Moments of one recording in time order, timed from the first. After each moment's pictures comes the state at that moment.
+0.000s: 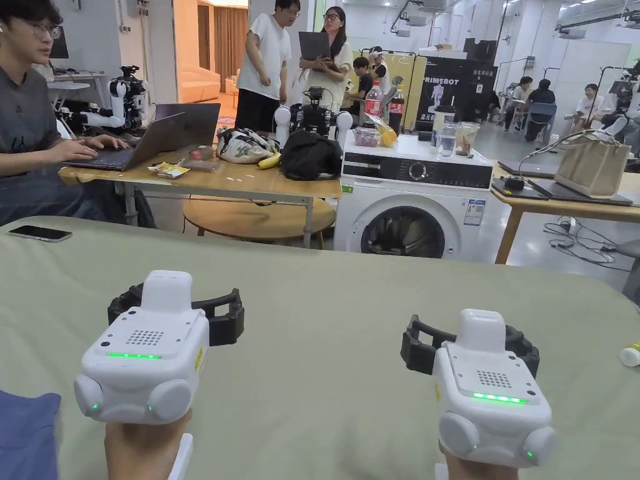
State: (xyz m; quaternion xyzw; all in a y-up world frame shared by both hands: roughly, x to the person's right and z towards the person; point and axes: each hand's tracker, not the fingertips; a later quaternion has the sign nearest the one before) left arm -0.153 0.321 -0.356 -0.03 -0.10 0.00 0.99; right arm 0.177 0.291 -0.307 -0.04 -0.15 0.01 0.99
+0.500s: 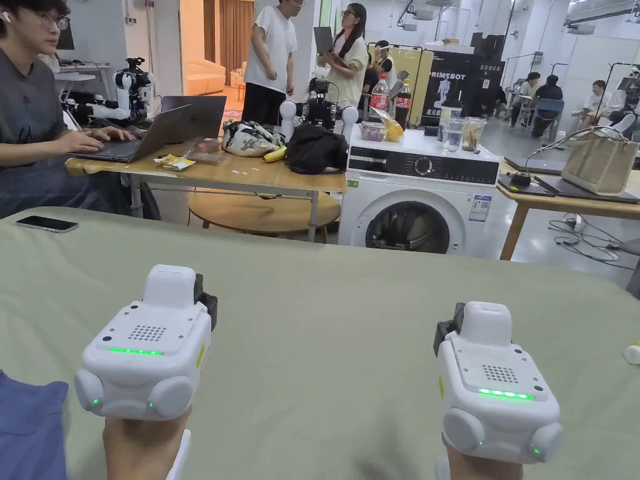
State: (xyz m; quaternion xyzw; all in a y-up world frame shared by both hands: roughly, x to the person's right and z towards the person) left arm -0.161 0.321 -0.350 -0.03 -0.10 -0.01 0.99; right arm 0.169 0.299 -0.299 -0.03 -0.15 0.01 0.99
